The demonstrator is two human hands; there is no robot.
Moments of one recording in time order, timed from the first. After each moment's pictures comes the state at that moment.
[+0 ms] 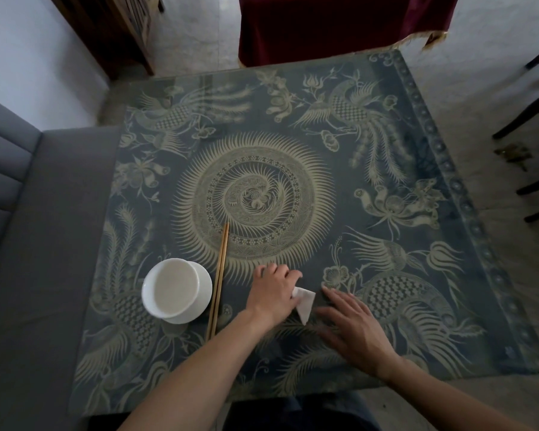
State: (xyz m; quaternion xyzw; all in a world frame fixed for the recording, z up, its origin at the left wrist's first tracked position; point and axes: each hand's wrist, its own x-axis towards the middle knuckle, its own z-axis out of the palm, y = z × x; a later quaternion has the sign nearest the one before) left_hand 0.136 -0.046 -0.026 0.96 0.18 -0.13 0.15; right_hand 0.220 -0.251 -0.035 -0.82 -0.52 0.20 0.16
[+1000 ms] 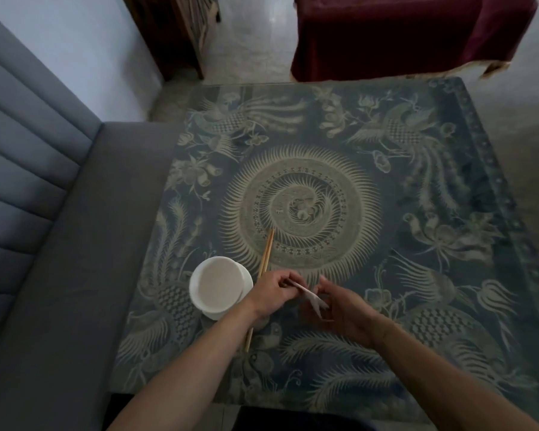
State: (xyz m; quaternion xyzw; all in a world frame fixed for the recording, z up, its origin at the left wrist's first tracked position) left_hand 0.086 0.020 0.009 0.71 0.35 -0.02 0.61; right_hand 0.212 -0.117 0.006 -0.53 0.03 0.68 0.50
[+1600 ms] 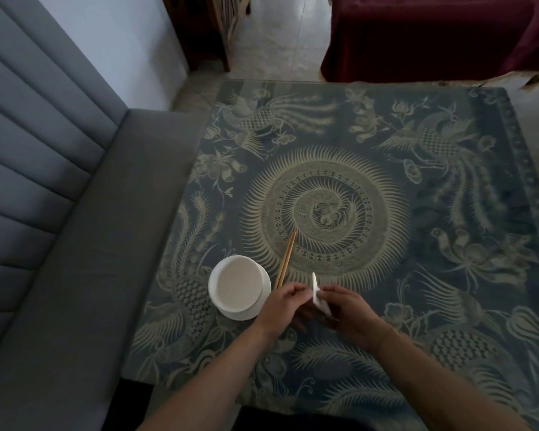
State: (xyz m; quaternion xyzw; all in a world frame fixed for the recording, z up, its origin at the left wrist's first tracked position) left_hand 0.062 0.007 0.008 0.50 0.47 0.03 0.73; right_hand 0.200 -0.086 -0.016 -0.58 0.05 0.64 0.50
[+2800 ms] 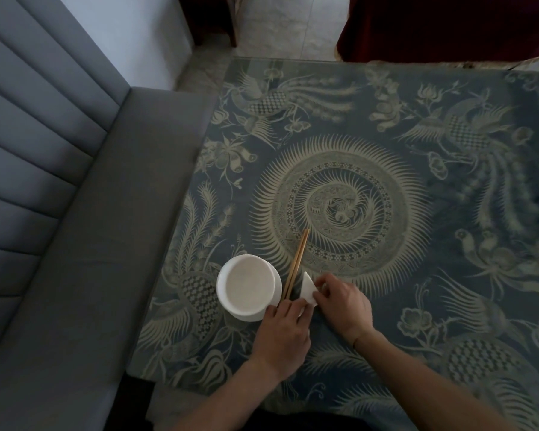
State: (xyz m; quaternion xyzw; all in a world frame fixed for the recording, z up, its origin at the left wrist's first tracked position) left_hand 0.019 -0.016 -0.034 0.95 0.26 -0.04 0.15; right_hand 0.183 -0.058 -0.029 -0.85 -0.41 0.28 0.17
